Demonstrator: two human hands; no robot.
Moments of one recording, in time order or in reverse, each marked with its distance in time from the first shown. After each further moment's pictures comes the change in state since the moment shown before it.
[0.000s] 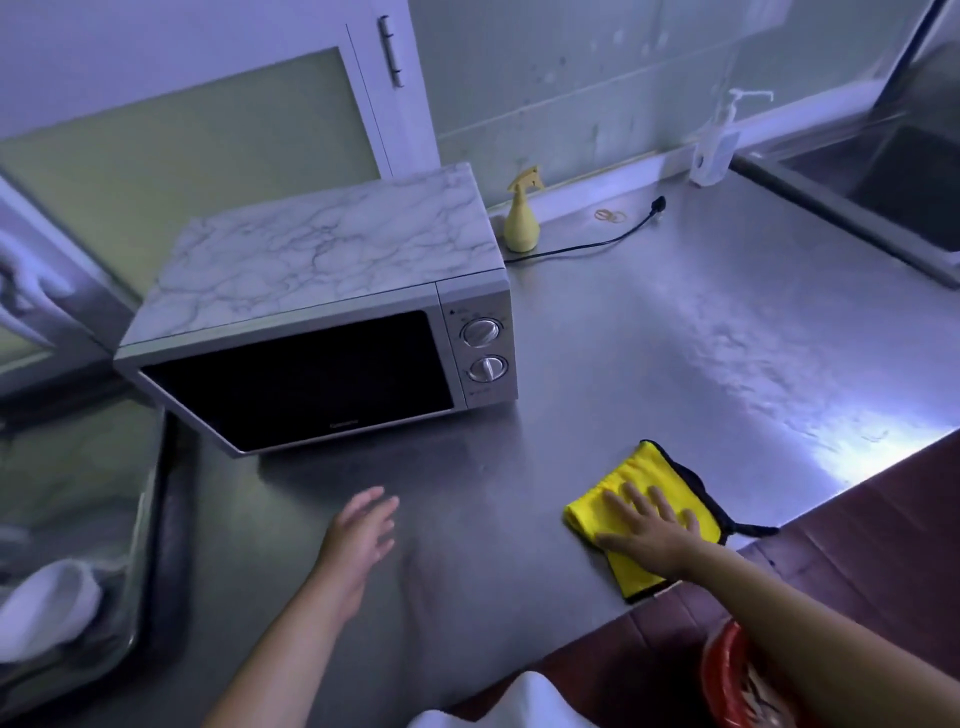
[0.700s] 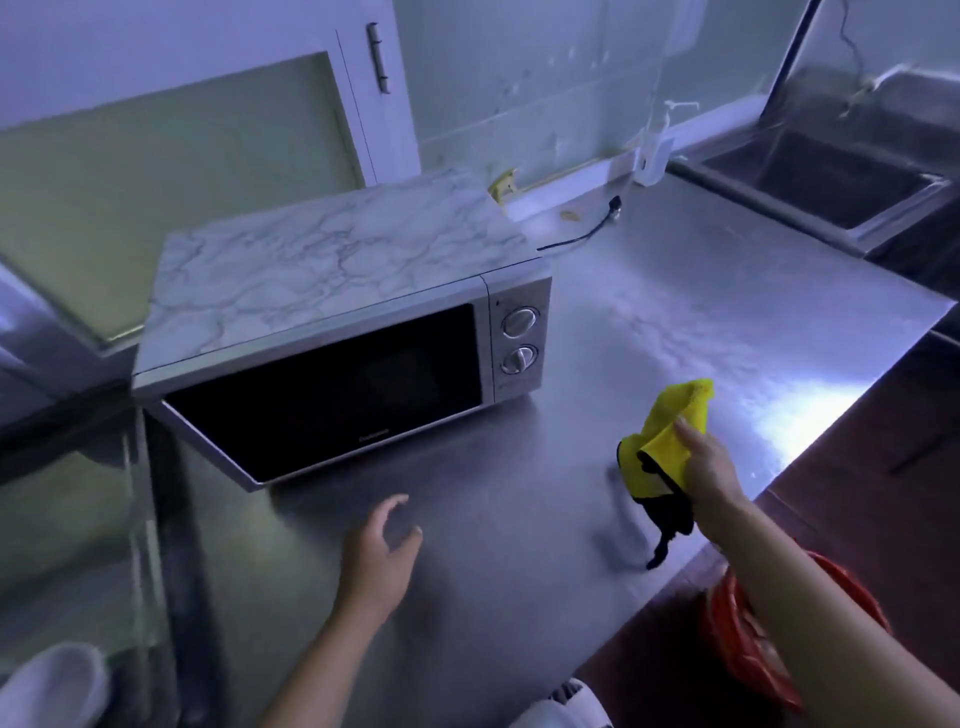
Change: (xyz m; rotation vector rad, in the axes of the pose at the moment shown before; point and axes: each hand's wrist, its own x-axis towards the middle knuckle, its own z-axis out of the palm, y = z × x) left_hand 0.044 -0.007 -0.085 0.619 -0.126 0.512; right_hand -0.069 -0.111 -0.025 1.602 0.716 0.164
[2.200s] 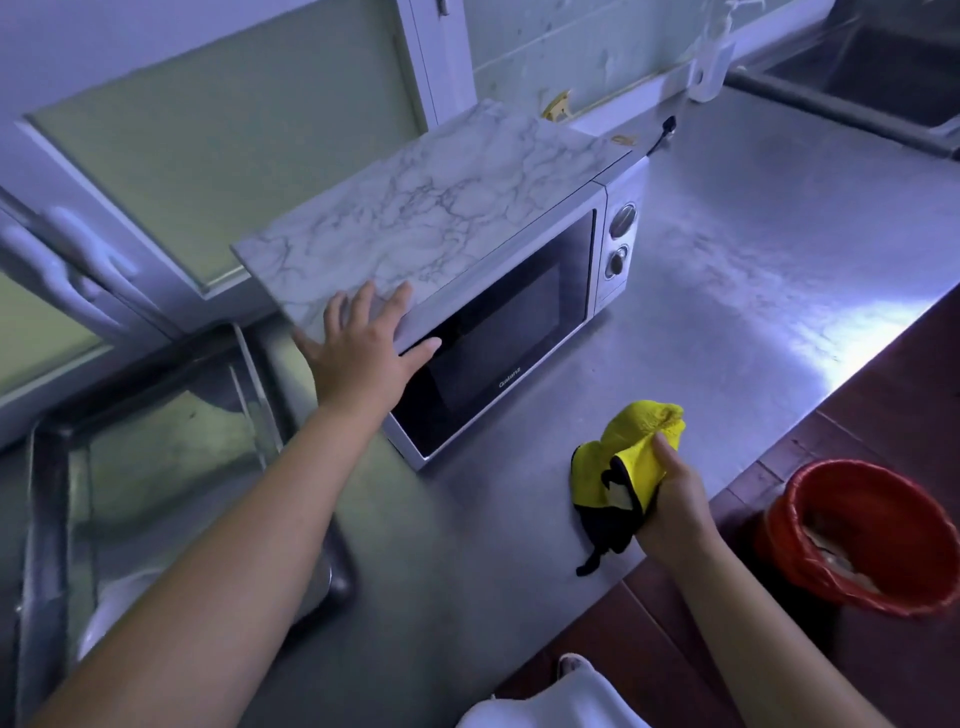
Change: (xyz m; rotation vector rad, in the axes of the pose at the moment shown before) left_hand 0.041 0.050 -0.157 0.837 0.215 0.350; right_hand -0.168 0.113 0.092 0.591 -0.233 0.344
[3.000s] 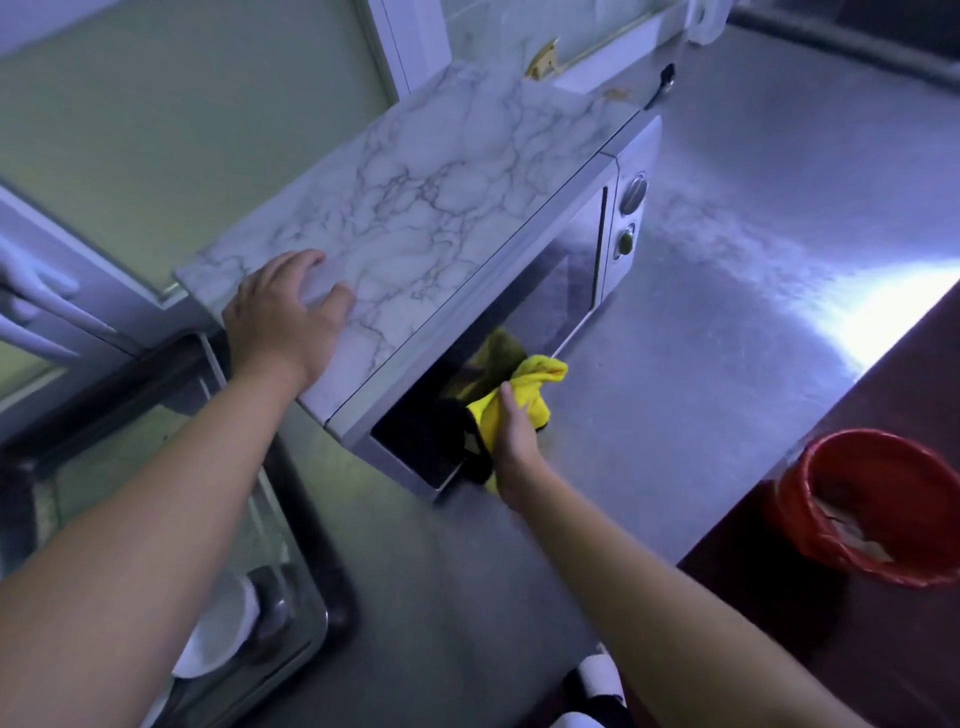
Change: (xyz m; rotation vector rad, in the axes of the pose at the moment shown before) left_hand 0.083 -0.044 -0.001 -0.318 0.071 -0.098; right_hand 0.092 0.077 0.147 -0.351 0.029 0.011
